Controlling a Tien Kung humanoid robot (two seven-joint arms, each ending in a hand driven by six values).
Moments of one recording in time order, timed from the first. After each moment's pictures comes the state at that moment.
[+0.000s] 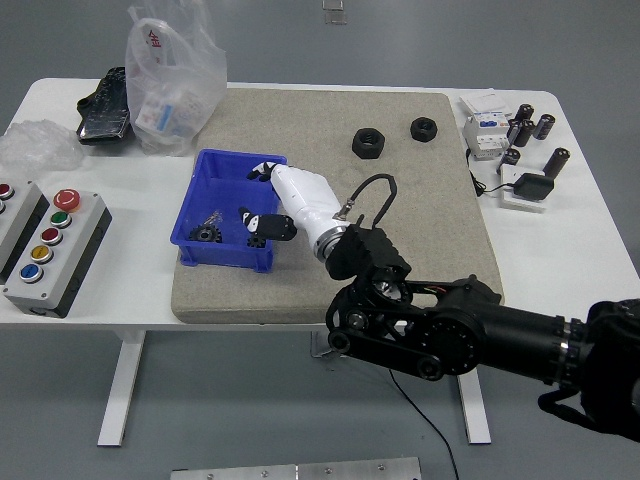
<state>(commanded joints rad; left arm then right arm) -0.04 0.07 -1.63 -0.18 1.84 0.13 0.19 0.89 0.00 0.25 1.16 -1.59 -0.55 -0.53</state>
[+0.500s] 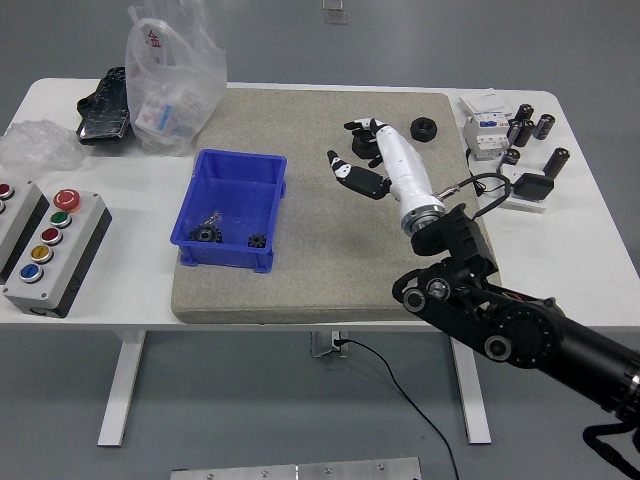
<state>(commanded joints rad) -0.02 0.07 -1.66 -0.18 1.84 0.13 0.18 0.63 -0.20 0.67 1.29 -1.52 -0.65 -0.30</state>
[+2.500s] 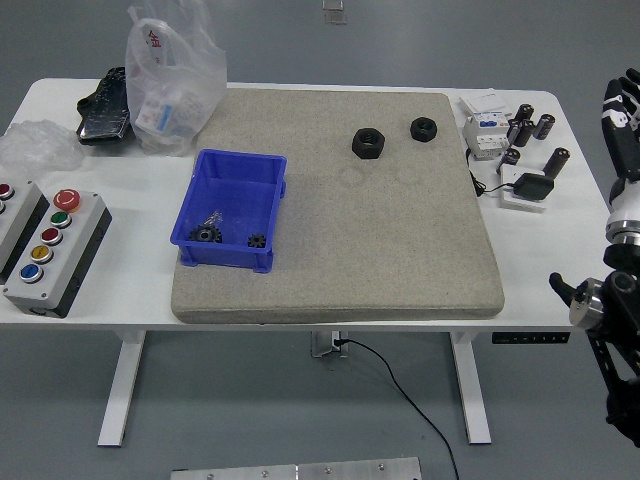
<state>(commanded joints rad) 0.00 0.07 -1.66 -0.18 1.82 0.14 0.17 0.18 -0.27 1.38 1.50 -1.05 -0.65 0.27</state>
